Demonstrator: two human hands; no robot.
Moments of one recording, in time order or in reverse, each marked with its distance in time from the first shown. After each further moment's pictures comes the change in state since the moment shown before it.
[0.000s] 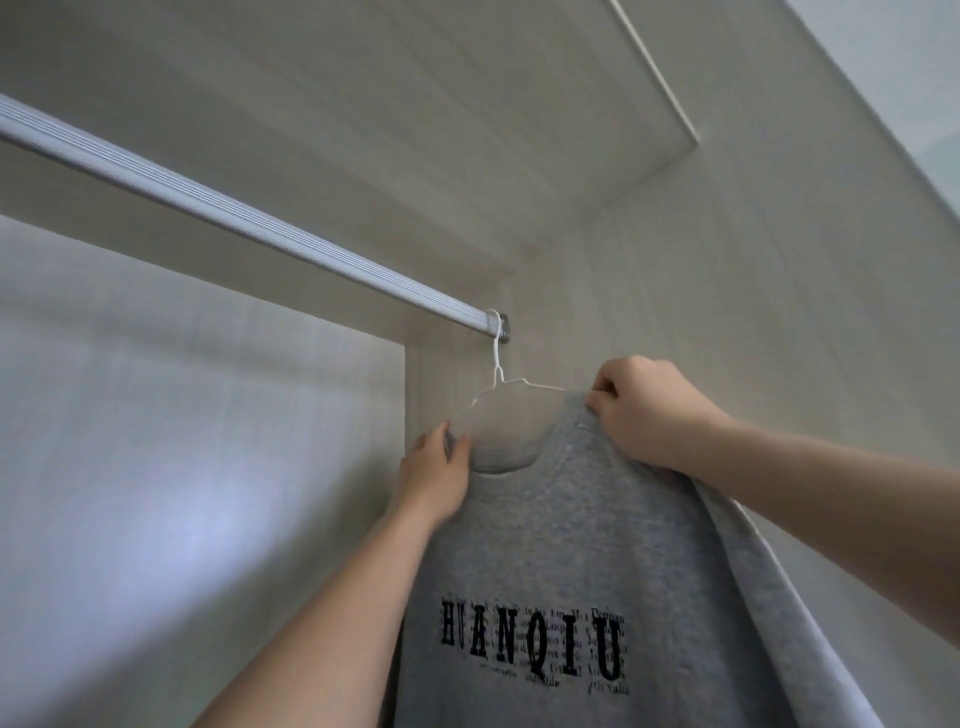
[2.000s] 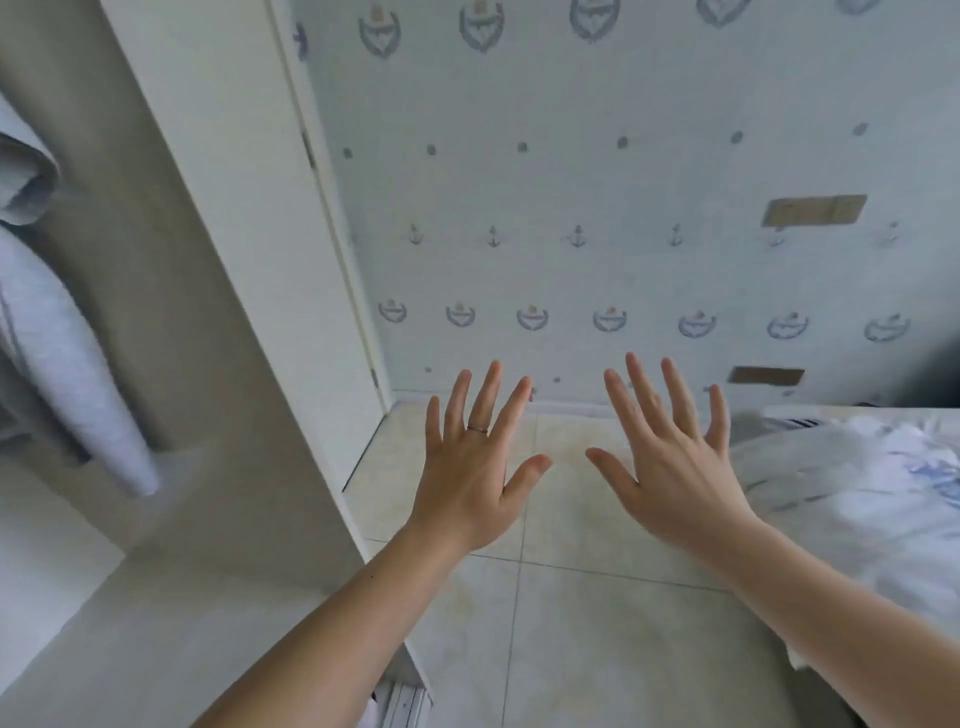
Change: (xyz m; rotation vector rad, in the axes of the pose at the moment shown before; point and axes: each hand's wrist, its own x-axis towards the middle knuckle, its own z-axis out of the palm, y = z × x) left_hand -0.759 0.349 0.208 -0.086 -0.895 0.393; right_hand -0.715 0.303 -0.298 -0.648 -0.688 0.473
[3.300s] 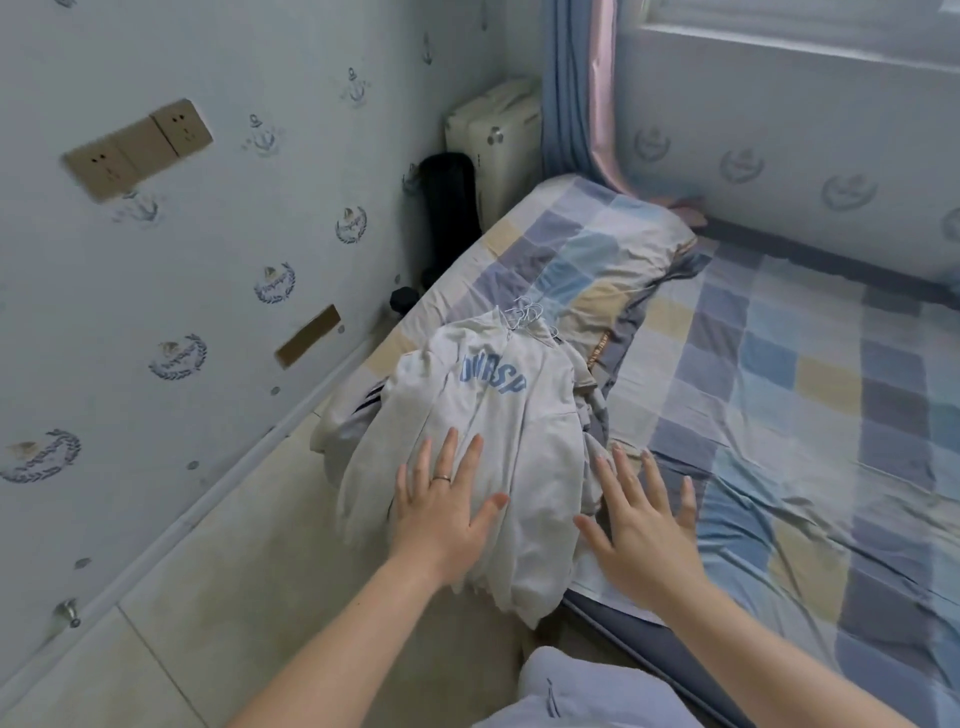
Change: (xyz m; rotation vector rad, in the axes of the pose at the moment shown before) left_hand 0.387 0.419 0.477 -0.174 -0.816 0.726; right_hand -0.101 0.526 0.174 0.023 -0.432 1.349
